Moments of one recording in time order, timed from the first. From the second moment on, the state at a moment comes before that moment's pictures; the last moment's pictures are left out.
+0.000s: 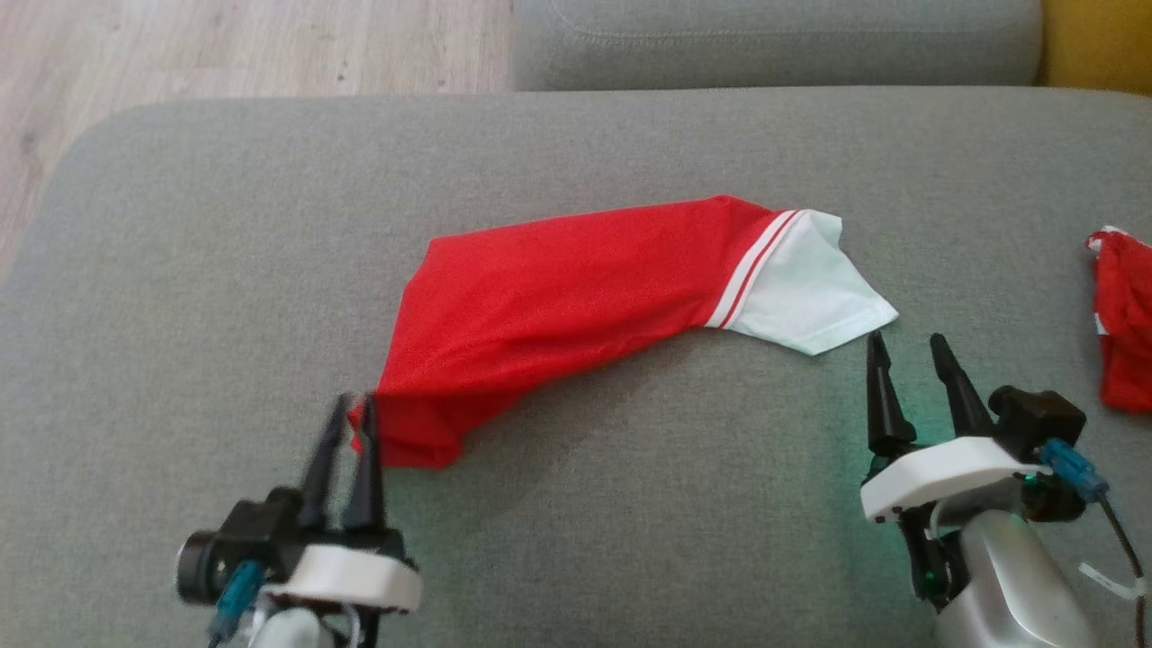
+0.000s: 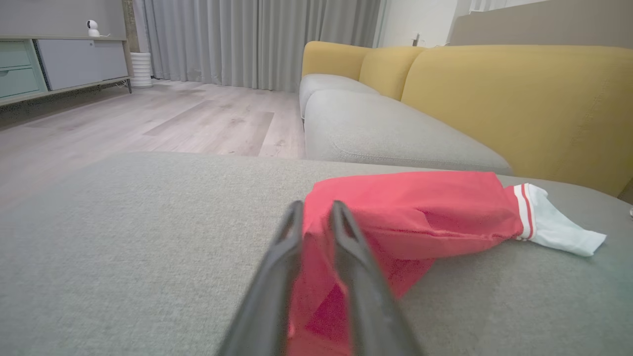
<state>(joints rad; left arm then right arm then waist) -0.08 0.05 -0.17 0.32 -0.21 -0.05 -0.26 -0.25 -0.06 0.03 0.60 0.25 0.13 -0.26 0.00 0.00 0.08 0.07</state>
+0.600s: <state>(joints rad) 0.02 0.05 -0.07 0.38 -0.25 0.01 -0.26 -0.16 -0.05 0.02 0.47 0.23 0.13 -0.26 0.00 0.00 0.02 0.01</state>
